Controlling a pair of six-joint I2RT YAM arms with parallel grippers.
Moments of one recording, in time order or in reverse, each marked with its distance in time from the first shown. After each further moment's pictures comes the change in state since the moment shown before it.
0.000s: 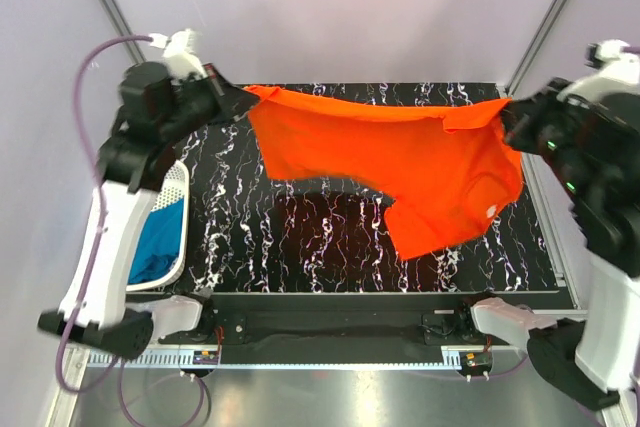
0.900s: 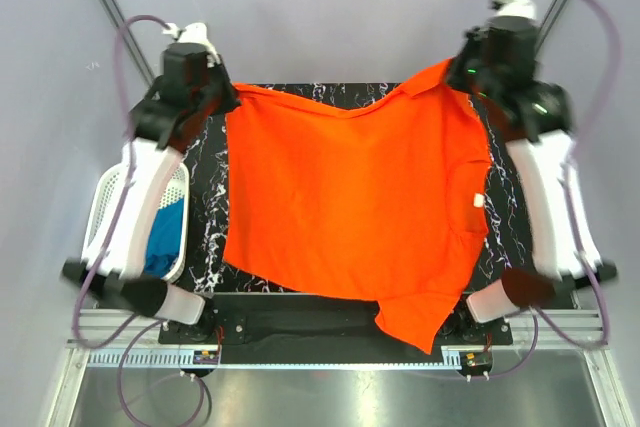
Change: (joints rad) left arm -0.051 0.099 0.165 -0.190 -0.486 0.126; right arm 0.000 0.276 0.044 0.191 0.029 0.009
